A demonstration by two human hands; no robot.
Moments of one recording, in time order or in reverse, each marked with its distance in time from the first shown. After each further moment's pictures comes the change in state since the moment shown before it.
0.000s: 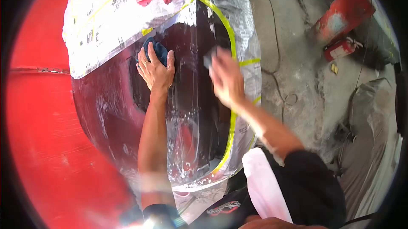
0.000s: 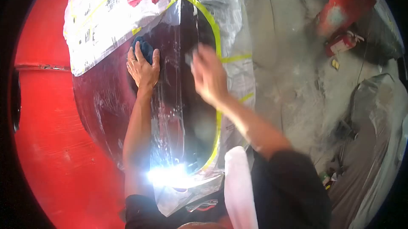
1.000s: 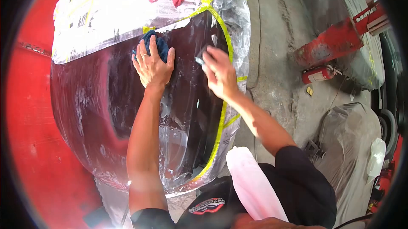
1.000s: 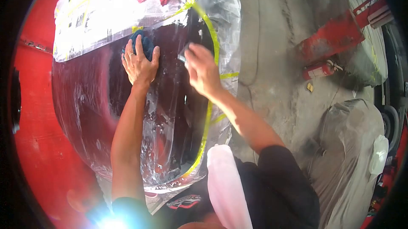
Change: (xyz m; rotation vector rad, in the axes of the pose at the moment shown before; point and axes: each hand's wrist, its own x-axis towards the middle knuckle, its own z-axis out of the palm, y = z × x) left_hand 0.023 0.009 0.001 0.012 -0.007 -0.072; right_hand 0.072 0.001 0.000 -0.067 -0.179 -0.296
